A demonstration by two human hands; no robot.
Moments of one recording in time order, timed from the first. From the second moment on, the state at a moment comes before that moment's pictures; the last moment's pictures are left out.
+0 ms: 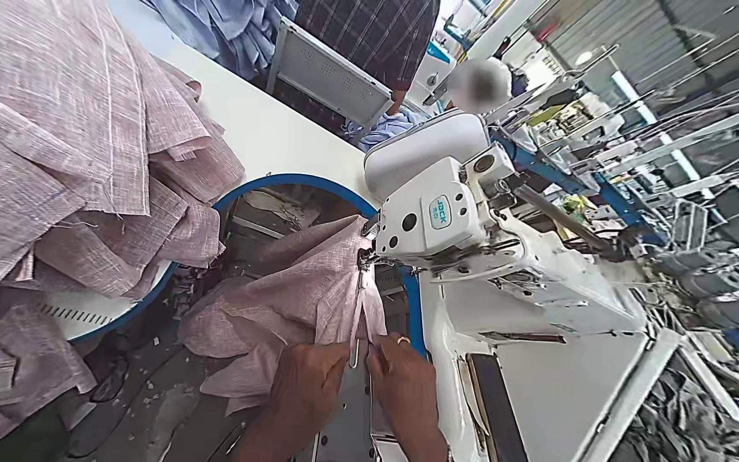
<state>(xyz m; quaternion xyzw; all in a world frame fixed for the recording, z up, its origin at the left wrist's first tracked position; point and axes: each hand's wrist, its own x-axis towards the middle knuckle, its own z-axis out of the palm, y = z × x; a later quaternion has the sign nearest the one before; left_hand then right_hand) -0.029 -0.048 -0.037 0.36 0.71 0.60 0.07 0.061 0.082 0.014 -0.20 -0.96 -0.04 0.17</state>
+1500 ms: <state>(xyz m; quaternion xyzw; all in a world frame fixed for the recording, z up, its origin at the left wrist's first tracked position) -0.022 -0.032 -0.042 0.39 0.73 0.56 0.01 0.096 0.046 0.084 -0.10 -0.97 0.13 -0.18</state>
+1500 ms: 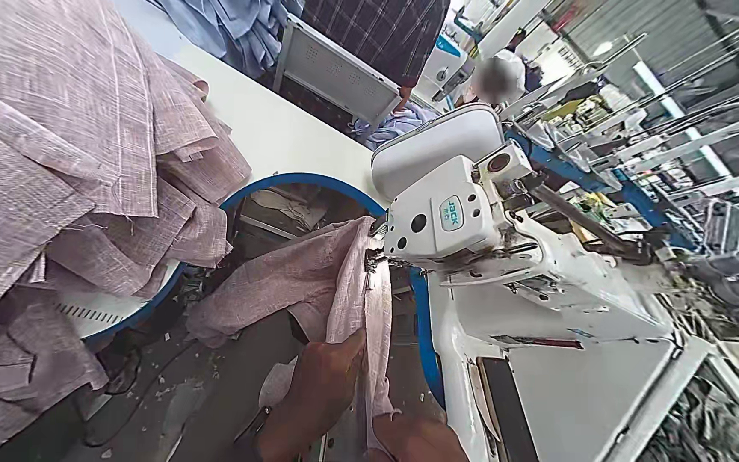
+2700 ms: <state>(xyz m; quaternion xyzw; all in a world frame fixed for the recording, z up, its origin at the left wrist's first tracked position) -0.030 -0.004 -0.053 0.36 0.69 0.62 -0.10 0.054 0.067 -0.017 -0.14 -0.90 0.10 0.40</state>
